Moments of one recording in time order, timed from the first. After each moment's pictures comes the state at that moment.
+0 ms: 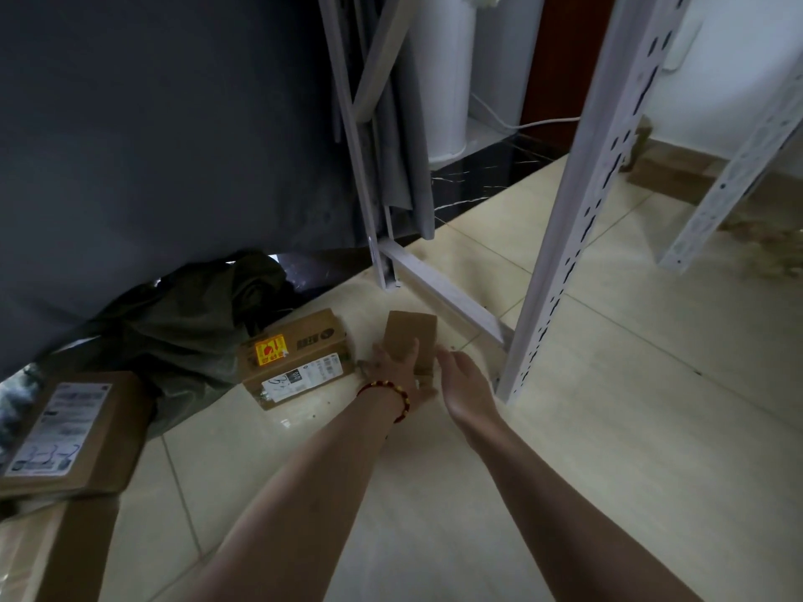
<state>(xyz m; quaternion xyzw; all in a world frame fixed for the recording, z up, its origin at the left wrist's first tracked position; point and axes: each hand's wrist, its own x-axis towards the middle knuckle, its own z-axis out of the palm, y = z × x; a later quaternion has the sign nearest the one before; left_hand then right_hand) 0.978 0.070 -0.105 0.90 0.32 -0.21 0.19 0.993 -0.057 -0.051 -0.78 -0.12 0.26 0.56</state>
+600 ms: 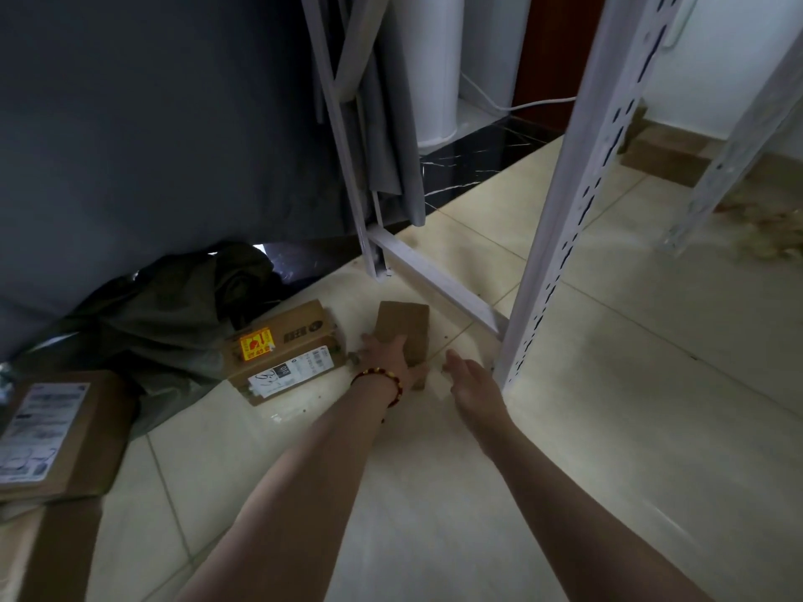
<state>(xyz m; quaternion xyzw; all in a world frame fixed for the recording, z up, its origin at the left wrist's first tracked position) 0.996 0.080 -0.123 0.89 0.35 -0.17 0.23 1.003 -0.077 -0.074 -0.80 -0.10 0.28 0.53</state>
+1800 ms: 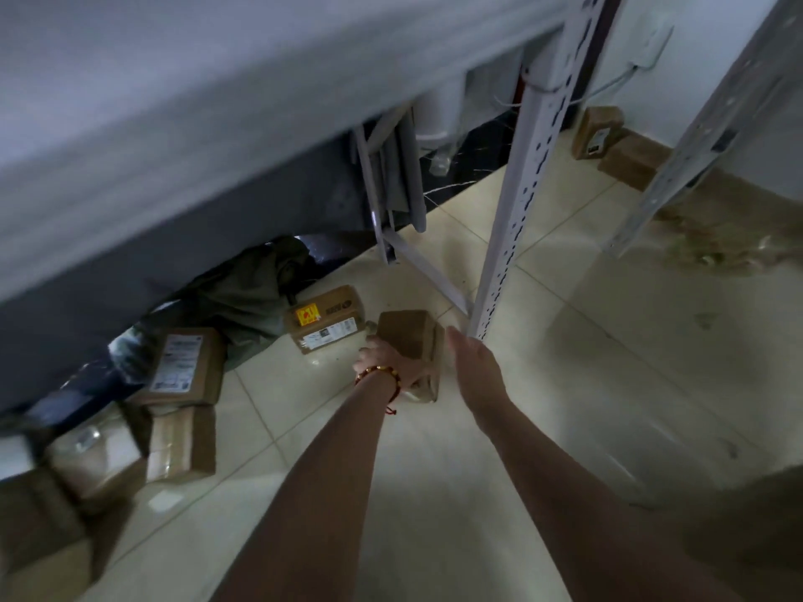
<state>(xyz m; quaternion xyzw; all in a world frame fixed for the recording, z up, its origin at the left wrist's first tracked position) 0.875 -0.031 0.112 0.76 0.52 -0.15 0.36 0.914 -0.152 0.152 -0.81 -0.07 0.28 0.50</state>
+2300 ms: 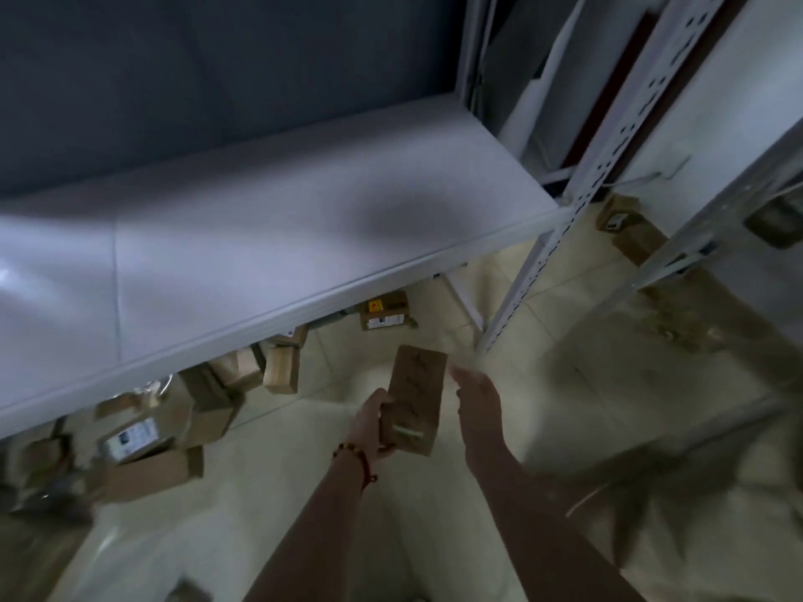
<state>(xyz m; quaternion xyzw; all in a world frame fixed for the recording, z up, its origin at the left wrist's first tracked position) 0.623 -0.136 0.419 0.31 0.58 0.04 0.75 0.729 -0.218 0.457 -0.75 0.01 0.33 0.57</state>
